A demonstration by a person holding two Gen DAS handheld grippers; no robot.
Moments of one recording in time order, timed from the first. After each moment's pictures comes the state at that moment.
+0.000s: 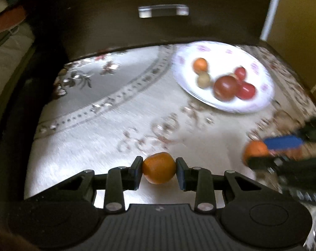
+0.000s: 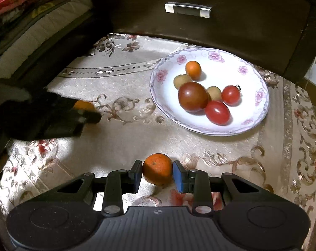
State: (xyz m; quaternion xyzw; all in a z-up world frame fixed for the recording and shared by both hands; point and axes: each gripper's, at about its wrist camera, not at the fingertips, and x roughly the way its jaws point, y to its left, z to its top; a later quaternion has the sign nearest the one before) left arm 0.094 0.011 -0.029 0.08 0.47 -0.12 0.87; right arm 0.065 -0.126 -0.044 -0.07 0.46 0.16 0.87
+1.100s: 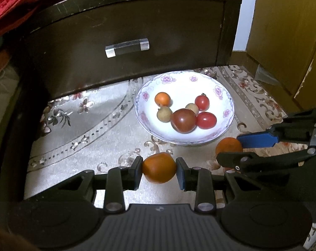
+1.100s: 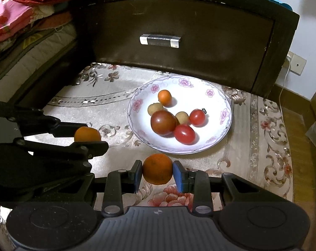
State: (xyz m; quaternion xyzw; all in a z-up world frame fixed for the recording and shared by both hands) left arm 0.092 -0.035 0.013 0.09 0.42 -0.16 0.89; right arm 0.057 -0.147 -0.010 -0.05 0.41 0.11 0.90
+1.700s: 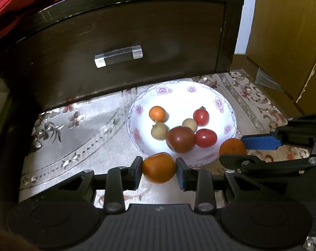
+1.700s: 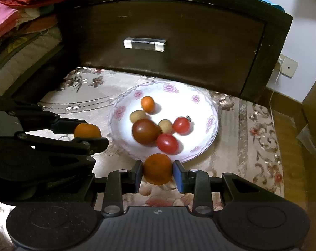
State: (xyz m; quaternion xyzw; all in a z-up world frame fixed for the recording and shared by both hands) left arm 0.123 -0.054 0.009 0.09 0.41 -0.16 0.89; right arm 0.074 -0.158 -0.013 -0.07 0.40 0.08 0.91
